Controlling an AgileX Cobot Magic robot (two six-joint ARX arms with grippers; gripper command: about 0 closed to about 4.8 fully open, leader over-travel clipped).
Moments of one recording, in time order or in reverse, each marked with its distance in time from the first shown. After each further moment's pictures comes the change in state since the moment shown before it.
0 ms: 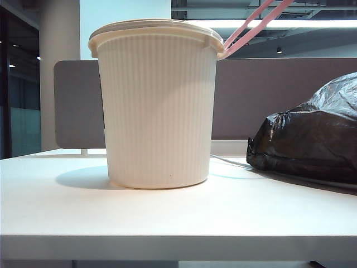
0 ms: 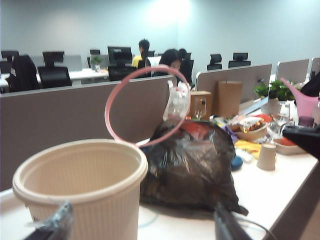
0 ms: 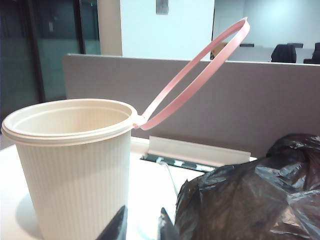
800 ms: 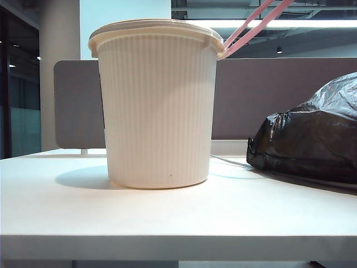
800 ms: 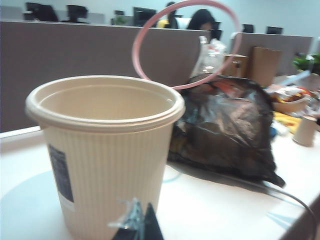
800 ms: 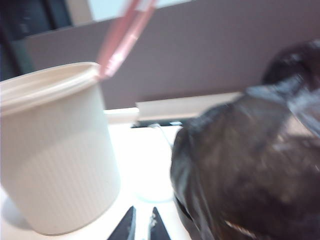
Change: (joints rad) left arm 0.000 -0.092 -0.412 0.197 -0.110 -0.024; right arm -0.001 -0.003 -0.285 0.158 0.092 0.184
